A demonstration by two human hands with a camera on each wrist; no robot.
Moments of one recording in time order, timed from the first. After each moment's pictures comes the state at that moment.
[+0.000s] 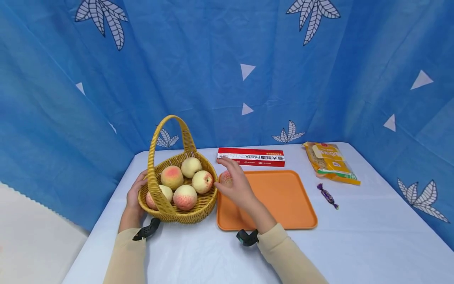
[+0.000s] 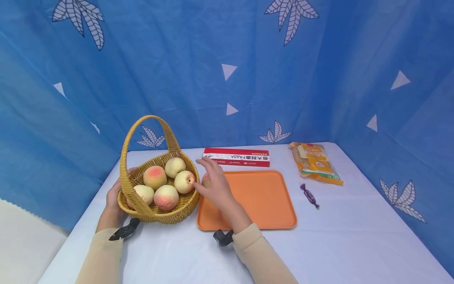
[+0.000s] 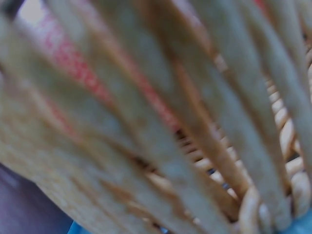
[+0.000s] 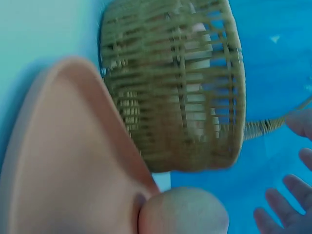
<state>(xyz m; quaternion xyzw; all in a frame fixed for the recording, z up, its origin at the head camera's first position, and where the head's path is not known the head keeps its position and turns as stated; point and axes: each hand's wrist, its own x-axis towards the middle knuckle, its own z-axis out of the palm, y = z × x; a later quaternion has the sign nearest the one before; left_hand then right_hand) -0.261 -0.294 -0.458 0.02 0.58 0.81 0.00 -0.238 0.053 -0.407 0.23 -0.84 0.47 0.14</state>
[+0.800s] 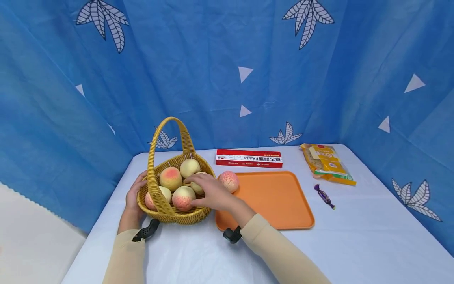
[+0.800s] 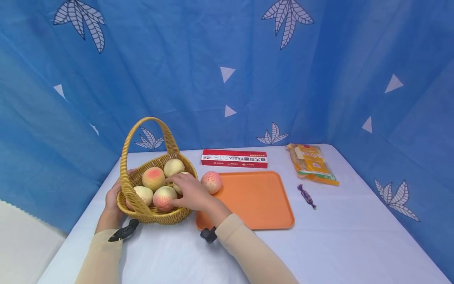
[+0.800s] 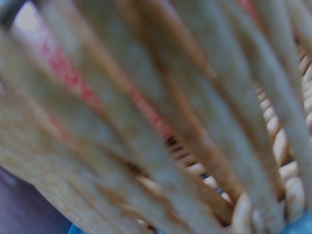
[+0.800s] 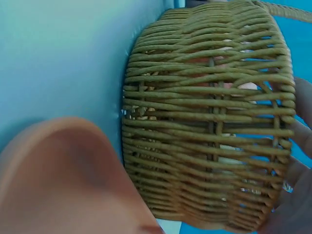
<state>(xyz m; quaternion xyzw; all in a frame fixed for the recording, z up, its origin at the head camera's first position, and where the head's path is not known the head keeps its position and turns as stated) -0.261 -0.297 -0.464 0.04 0.57 0.82 0.00 -0.238 0.002 -0.399 0.35 -0.89 0.28 0.00</state>
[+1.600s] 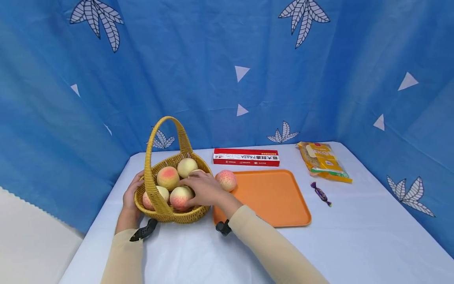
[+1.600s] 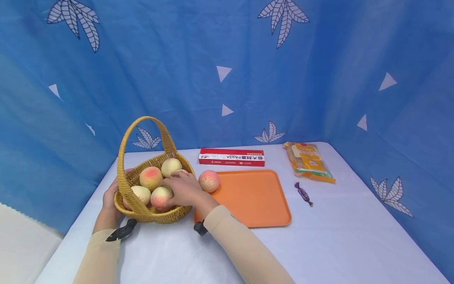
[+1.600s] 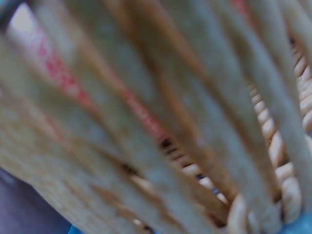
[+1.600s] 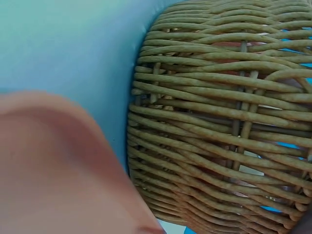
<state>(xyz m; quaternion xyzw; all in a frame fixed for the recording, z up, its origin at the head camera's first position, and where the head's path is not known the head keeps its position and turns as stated) -0.254 -0.291 -0.452 0.04 0.56 0.83 0.01 -0.252 -0.021 -0.399 0.33 -0.93 0.15 -0.02</state>
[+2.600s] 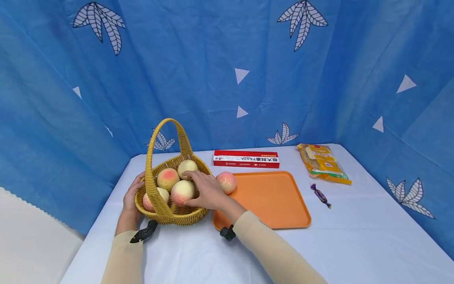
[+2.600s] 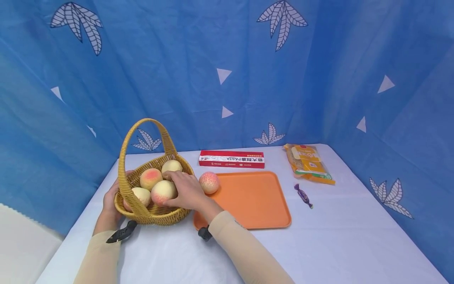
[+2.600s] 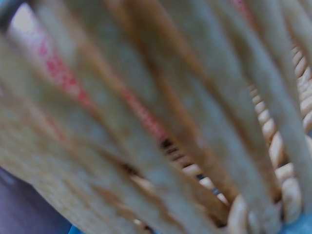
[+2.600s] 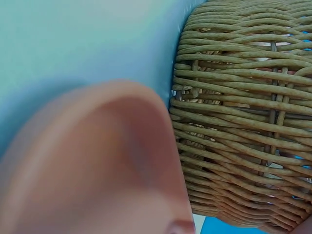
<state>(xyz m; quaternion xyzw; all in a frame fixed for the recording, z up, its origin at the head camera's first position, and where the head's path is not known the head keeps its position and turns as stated) -0.257 -0.296 -0.462 0.05 0.56 0.83 0.00 -0.246 -0.012 -0.410 0.31 -0.92 0.25 0.04</state>
